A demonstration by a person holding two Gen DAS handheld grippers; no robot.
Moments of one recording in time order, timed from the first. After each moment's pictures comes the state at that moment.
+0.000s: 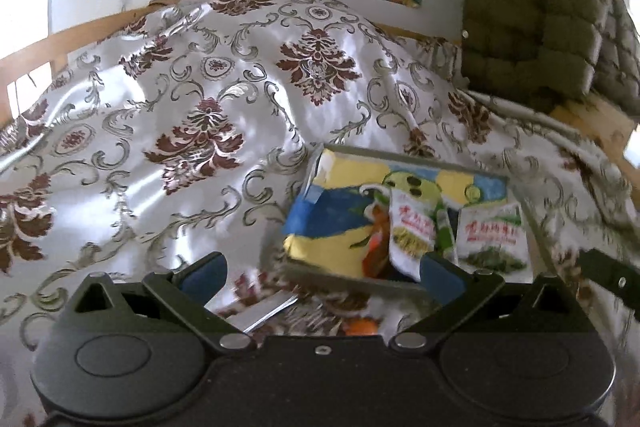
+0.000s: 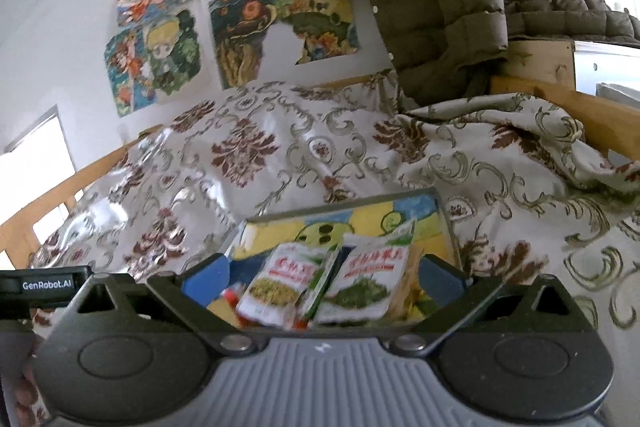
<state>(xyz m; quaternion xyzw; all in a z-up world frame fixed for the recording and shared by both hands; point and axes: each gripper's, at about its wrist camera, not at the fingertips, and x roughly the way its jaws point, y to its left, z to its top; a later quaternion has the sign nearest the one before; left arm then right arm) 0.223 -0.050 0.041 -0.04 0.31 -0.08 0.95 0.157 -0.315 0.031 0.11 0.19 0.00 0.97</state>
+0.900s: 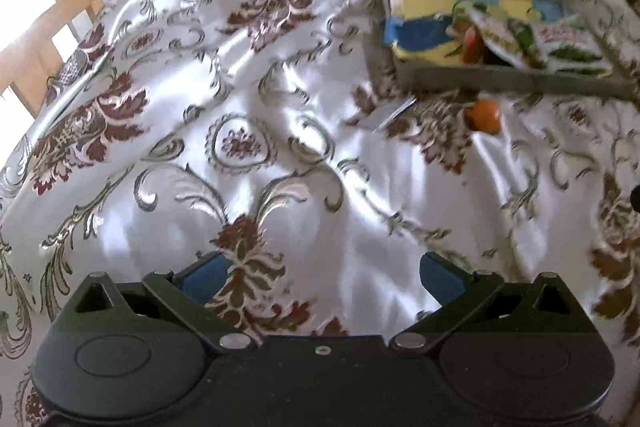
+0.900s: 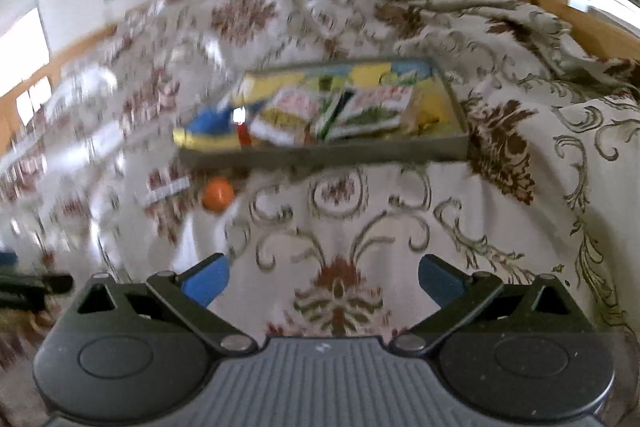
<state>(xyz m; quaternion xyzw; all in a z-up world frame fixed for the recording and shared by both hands) 0.161 0.020 -0.026 0.09 0.46 -0.02 0.88 0.110 -0.240 -0.033 0.04 0.37 -0.03 0.93</state>
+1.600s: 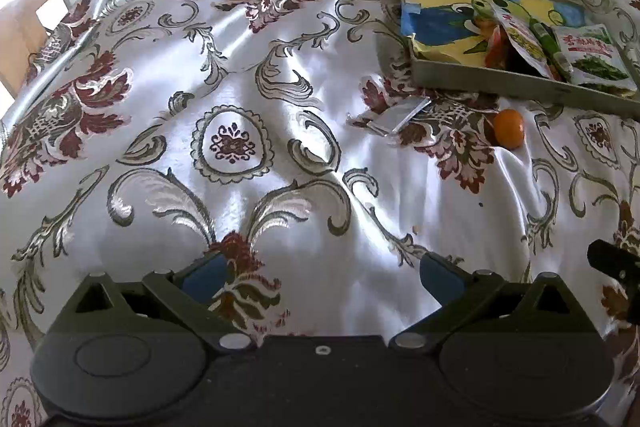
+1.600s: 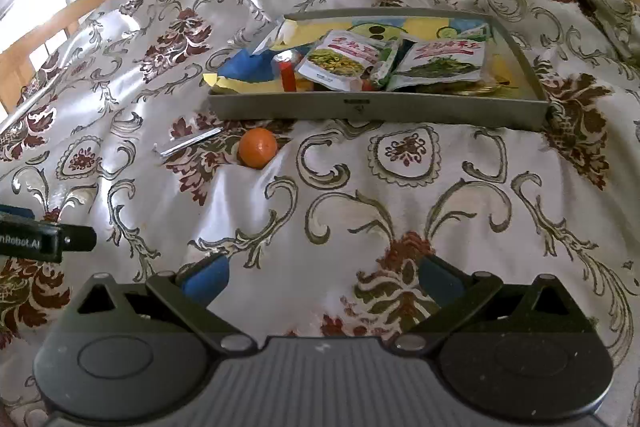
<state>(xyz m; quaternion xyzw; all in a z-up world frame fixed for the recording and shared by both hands) 0.202 0.024 -0.036 0.06 0.49 -0.03 0.87 0.145 -0.211 -0.059 0.04 0.41 0.02 0.91</state>
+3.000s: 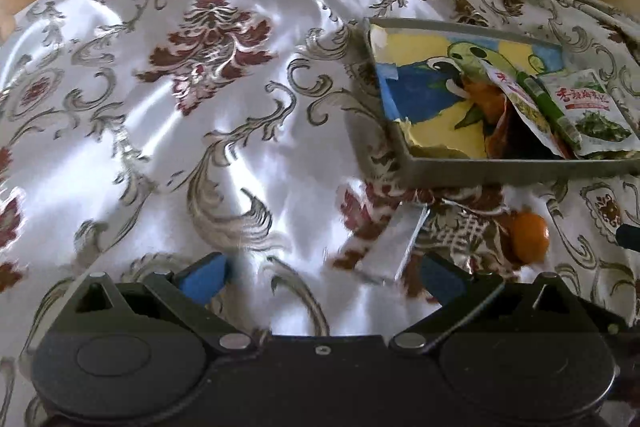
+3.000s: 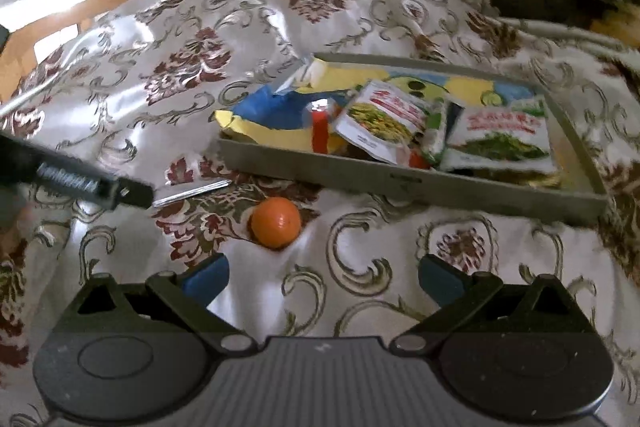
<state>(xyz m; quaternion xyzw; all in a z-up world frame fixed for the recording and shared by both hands) 0.308 0.024 -0.063 0.05 0.42 -0.13 0.90 0.207 -0.175 -0.075 -0.03 0.34 0.03 0.94</state>
